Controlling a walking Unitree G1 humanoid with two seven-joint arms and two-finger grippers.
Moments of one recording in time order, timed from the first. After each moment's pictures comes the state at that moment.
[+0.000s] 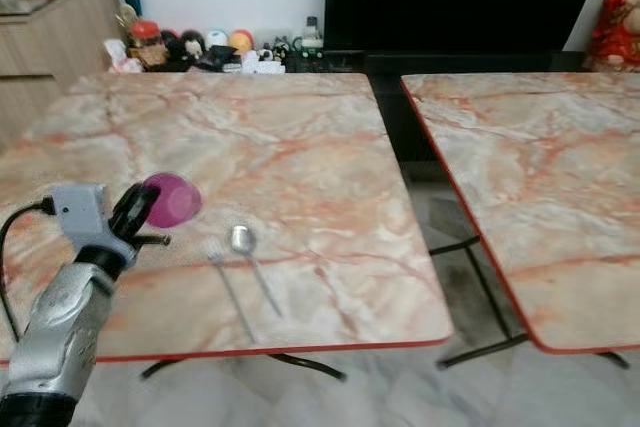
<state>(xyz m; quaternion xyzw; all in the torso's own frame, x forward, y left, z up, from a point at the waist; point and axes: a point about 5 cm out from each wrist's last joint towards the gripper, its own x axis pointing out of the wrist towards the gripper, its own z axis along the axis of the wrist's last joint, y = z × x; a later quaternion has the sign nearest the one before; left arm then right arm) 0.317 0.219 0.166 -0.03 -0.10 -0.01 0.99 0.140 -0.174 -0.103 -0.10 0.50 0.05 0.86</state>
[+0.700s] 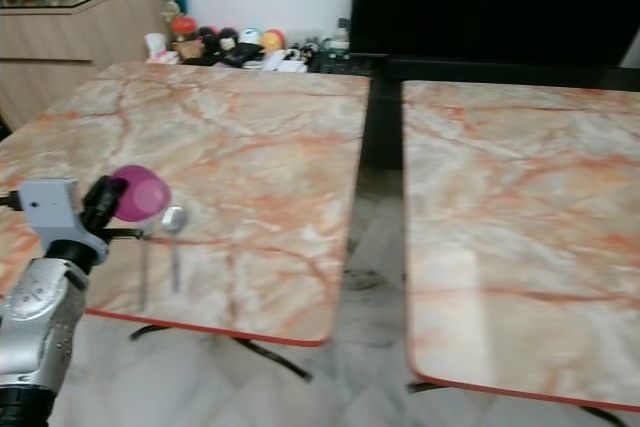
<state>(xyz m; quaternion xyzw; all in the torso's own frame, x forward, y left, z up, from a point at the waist) 0.317 0.238 0.186 0.02 -0.13 0.01 0.99 0.139 -0.174 -0.103 -0.12 0.50 0.07 0.85</state>
